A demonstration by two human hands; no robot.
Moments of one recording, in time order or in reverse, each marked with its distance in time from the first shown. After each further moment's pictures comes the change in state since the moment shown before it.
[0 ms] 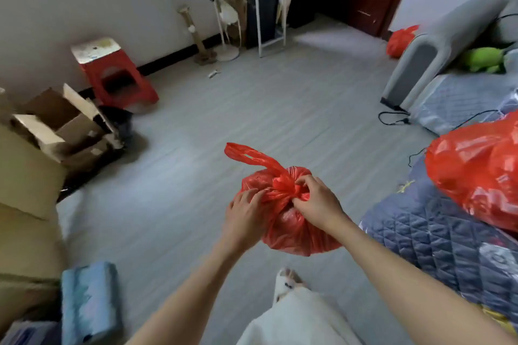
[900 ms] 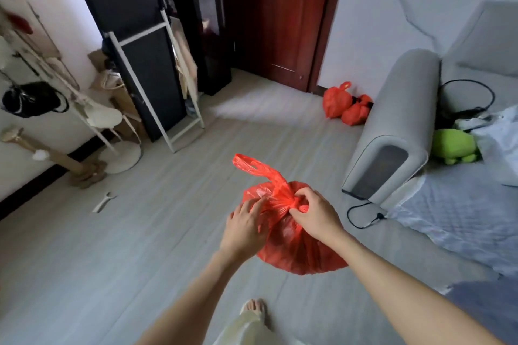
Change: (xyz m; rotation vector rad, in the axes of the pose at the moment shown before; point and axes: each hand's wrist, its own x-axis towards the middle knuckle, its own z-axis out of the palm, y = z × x) left_hand 0.964 0.160 -0.020 -0.032 -0.199 0.301; right_hand 0.838 0.139 -0.331 0.079 0.269 0.305
